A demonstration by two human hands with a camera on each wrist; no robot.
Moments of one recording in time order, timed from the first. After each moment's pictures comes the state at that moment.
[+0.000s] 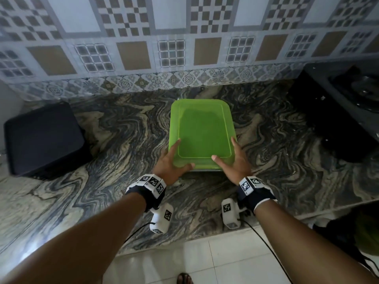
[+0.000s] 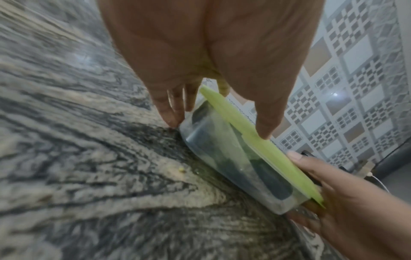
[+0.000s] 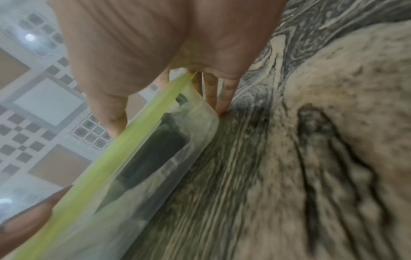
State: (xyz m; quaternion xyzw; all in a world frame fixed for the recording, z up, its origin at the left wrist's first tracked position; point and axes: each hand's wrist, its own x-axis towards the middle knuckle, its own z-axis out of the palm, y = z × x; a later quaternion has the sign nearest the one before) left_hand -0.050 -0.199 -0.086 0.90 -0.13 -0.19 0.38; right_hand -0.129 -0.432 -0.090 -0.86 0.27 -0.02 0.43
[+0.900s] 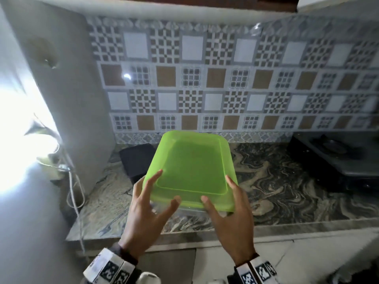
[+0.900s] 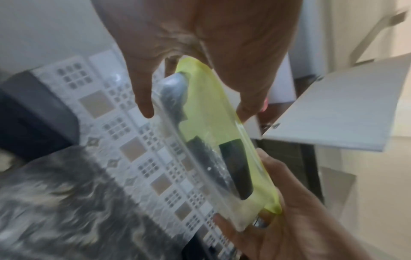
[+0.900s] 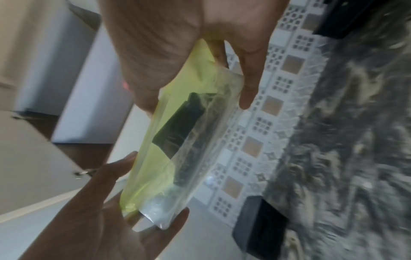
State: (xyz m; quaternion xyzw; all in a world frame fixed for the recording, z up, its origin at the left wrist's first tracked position) left_hand -0.342 0.082 0.125 0.83 -0.17 0.16 0.50; right_hand -0.399 -0.127 0.115 -0.82 0.09 -0.31 0.46
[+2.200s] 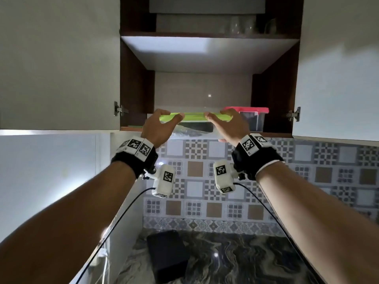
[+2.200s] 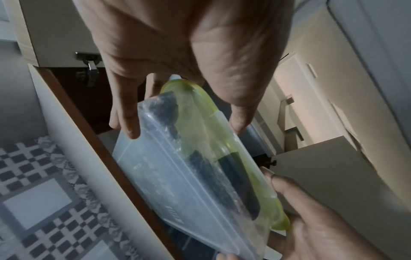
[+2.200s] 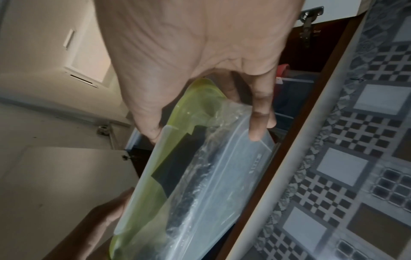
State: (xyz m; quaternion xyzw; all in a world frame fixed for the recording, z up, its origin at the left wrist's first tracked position) left_hand -0.235 0.142 0.537 0.78 -0.14 0.34 0.51; right_hand -0.264 -0.077 0.548 -0.80 -0.07 -0.38 0.46
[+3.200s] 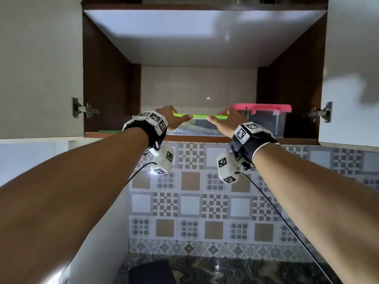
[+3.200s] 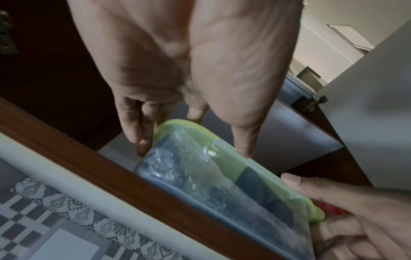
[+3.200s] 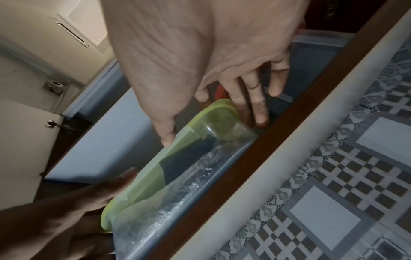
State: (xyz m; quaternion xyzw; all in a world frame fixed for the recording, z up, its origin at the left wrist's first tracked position) left_hand -0.033 0.069 0.607 0.93 -0.09 0.28 0.21; right_hand -0.064 -0.143 0.587 -0.90 0.03 -0.34 0.28
